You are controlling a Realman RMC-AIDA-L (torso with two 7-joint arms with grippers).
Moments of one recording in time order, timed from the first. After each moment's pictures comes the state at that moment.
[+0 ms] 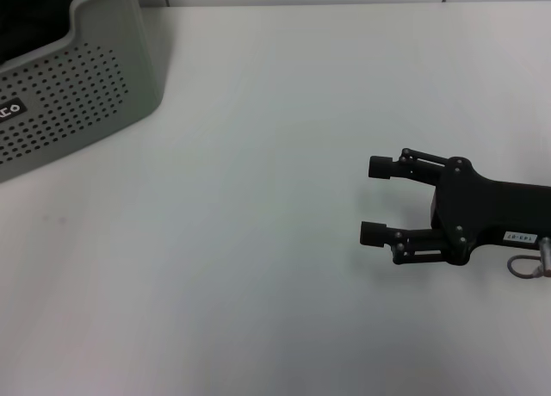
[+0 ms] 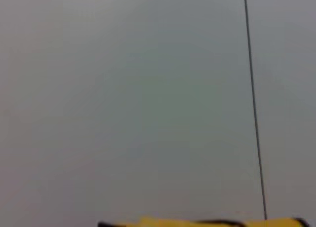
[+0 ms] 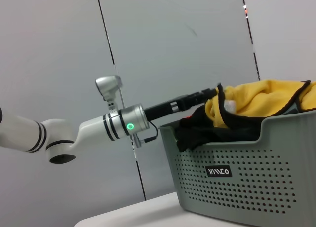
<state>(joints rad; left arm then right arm) -0.34 -2.08 0.25 0.81 1.49 1.32 -1.08 0.41 2.02 -1.27 -0.62 -1.36 -1.62 1.18</state>
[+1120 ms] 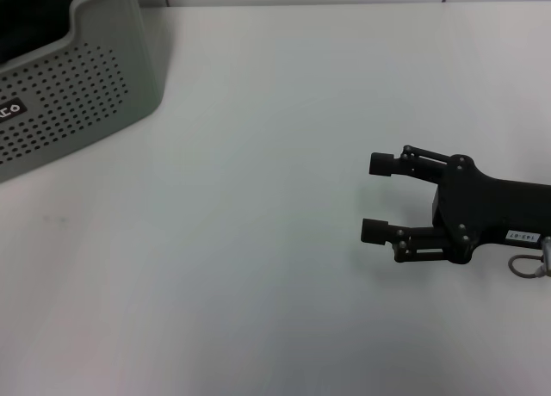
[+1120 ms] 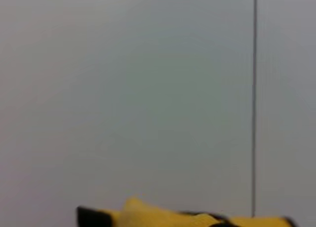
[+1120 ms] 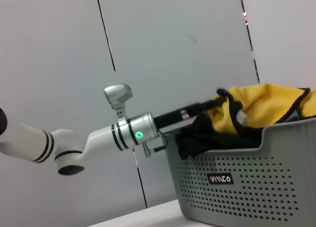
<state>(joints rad) -0.36 -2.09 0.30 0.75 1.45 1.31 -1.11 0.41 2.02 -1.27 -0.62 -1.34 -1.63 1.18</state>
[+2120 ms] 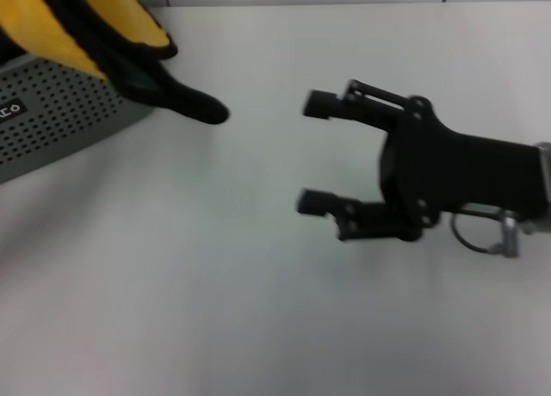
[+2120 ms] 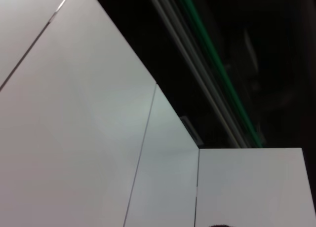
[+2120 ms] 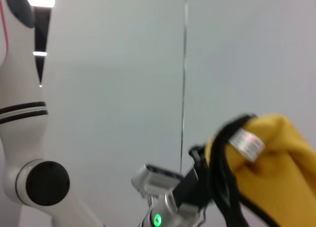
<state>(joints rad) -0.38 -2.10 0.68 0.46 1.02 2.02 -1.20 0.49 2.03 -1.57 -0.62 -0.93 -1.69 0.89</state>
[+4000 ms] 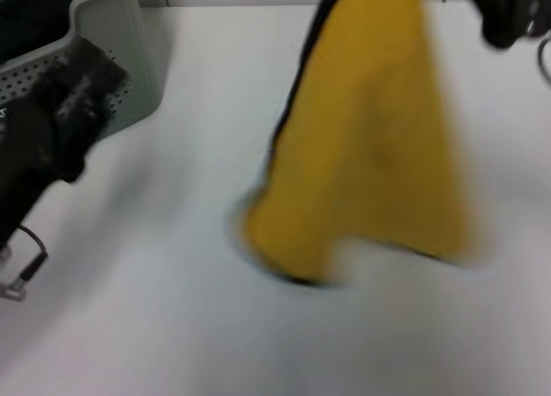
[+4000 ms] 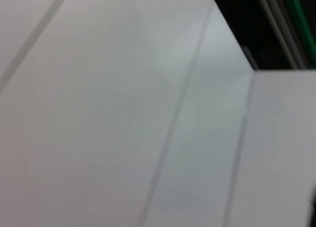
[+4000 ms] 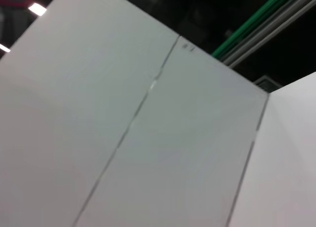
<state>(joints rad) -0.30 -2.10 0.77 0.20 1.16 1.92 -0.91 0.39 2.02 -1.42 -0.98 -0.75 -1.58 0.77</state>
